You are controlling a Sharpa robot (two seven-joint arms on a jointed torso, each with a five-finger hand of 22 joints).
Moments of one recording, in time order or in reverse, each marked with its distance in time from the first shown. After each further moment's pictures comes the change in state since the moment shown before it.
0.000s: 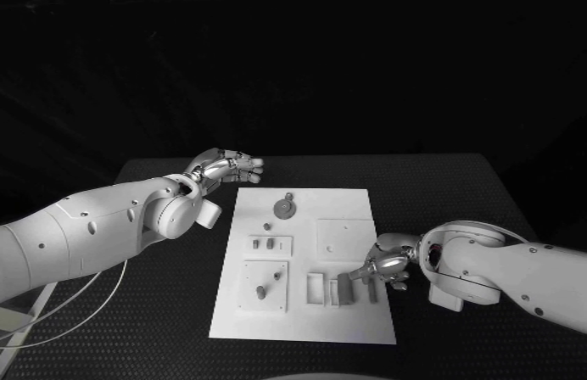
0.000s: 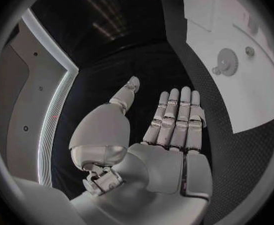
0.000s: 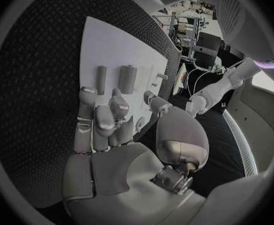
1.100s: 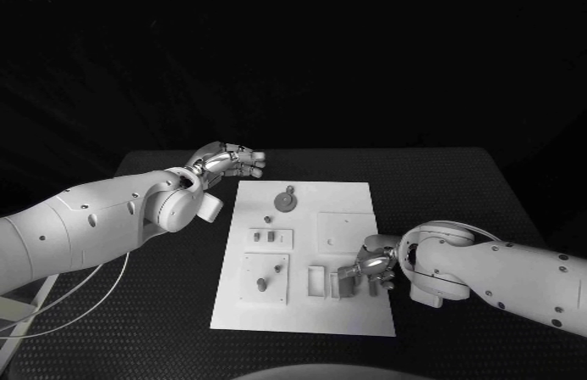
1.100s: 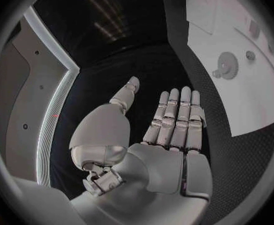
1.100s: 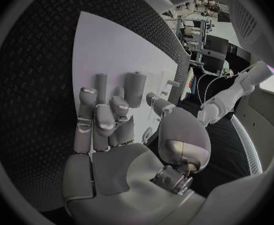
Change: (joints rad) left arm 0.000 -0.002 0.000 0.006 0.003 0.016 -0.001; left_hand -0.004 0.004 -0.005 0.000 0.000 0.007 0.007 0.000 0.001 0.000 0.000 0.000 -0.006 0.008 0.000 -0.008 0.003 0.000 0.000 0.000 -0.004 -0.002; right arm -0.050 0.115 0.004 -0.090 -0.034 -0.001 -0.076; right_hand -0.030 -0.044 0.048 0.042 0.000 0.017 0.004 -0.031 0.007 -0.004 -0.003 0.003 -0.005 -0.003 0.001 0.001 0.003 -0.005 0.007 -0.007 0.009 0.000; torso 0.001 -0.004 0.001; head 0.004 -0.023
